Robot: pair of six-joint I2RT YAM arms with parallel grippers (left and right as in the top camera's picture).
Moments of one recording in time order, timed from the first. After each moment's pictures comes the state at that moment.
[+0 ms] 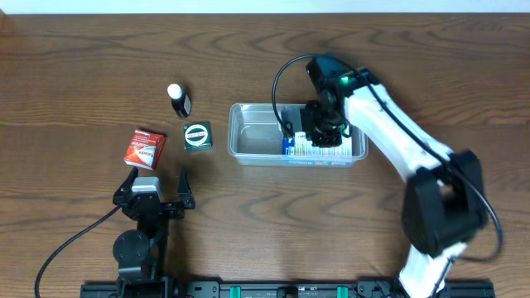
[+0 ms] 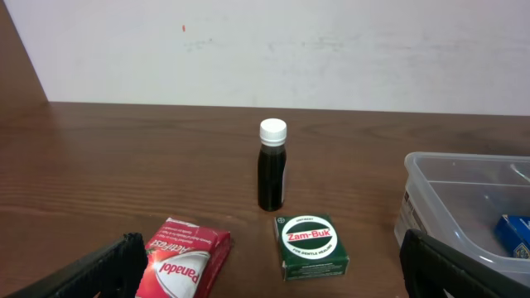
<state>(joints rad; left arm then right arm) 0.05 0.01 0.02 -0.11 0.05 -0.03 0.44 1.90 1.54 -1.01 -0.22 -1.19</state>
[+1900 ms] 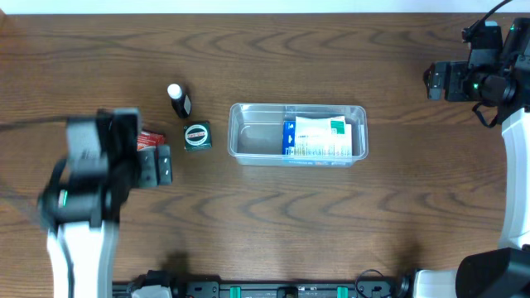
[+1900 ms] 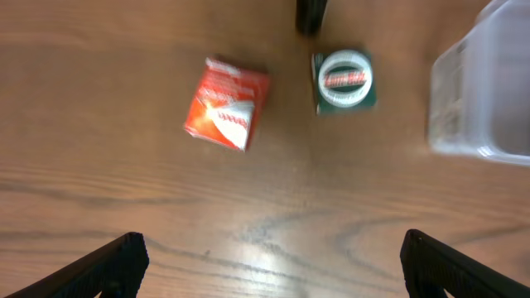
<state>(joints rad) 0.08 1.12 1.17 -1.14 -0.03 0.04 -0.23 1.57 1.56 -0.90 -0.21 -0.16</state>
